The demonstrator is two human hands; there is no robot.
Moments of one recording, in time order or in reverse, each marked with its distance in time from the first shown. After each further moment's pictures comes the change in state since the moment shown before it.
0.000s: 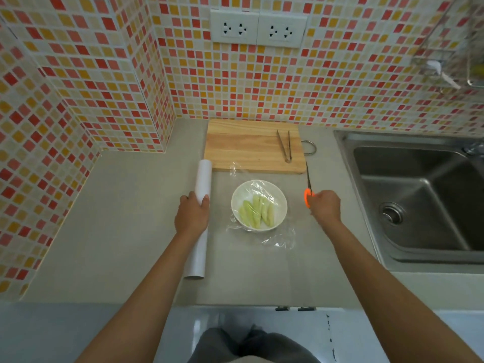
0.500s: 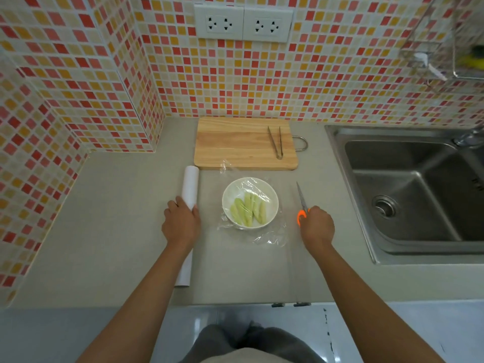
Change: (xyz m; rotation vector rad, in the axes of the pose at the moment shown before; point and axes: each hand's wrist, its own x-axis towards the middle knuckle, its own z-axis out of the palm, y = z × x) left_hand -0.013 -0.009 0.014 0.281 0.071 -0.004; right_hand -0.022 0.051 0.016 -0.433 0.064 -0.111
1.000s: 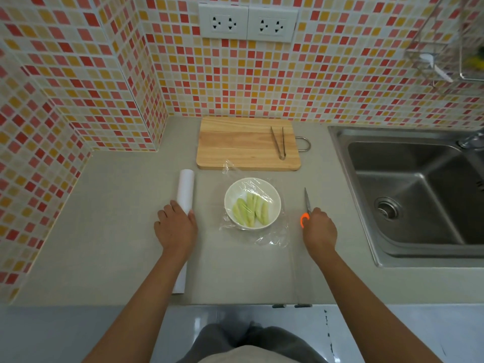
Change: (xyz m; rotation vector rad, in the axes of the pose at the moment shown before) left_hand -0.007 -0.017 -0.001 0.188 0.022 -0.001; right_hand 0.000 0.009 0.010 -0.056 0.013 -0.075
